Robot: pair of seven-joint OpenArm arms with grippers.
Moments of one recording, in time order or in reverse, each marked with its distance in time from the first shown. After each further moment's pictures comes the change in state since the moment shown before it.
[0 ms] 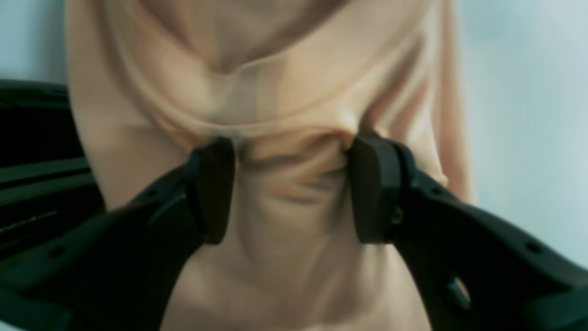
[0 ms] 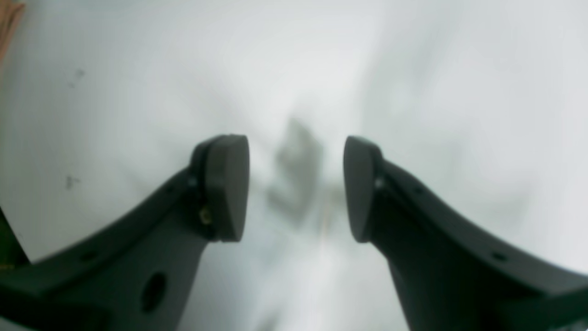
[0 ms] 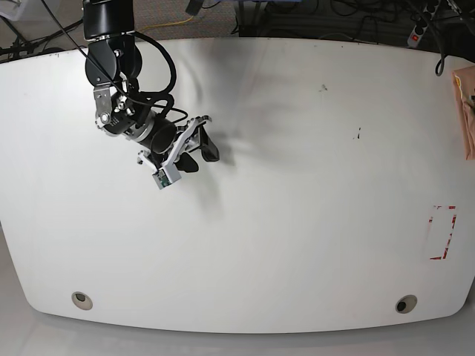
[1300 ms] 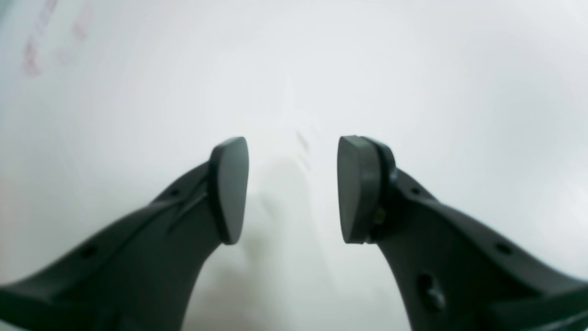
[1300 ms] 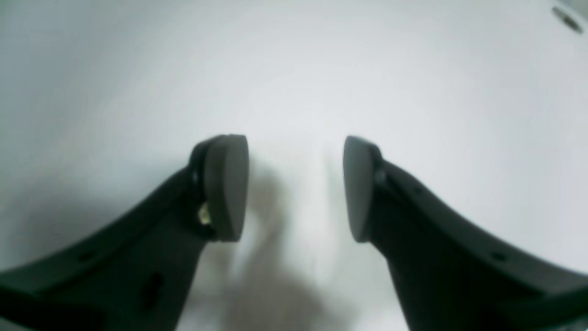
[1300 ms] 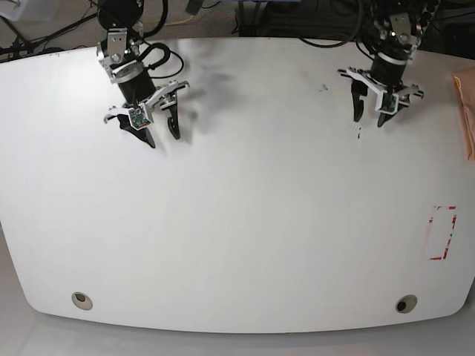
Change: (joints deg) left arm 23.5 38.5 19.7 46.1 12.2 13.3 -27.1; right arm -20.8 -7.9 14.8 -4.4 -38.8 0.4 48.0
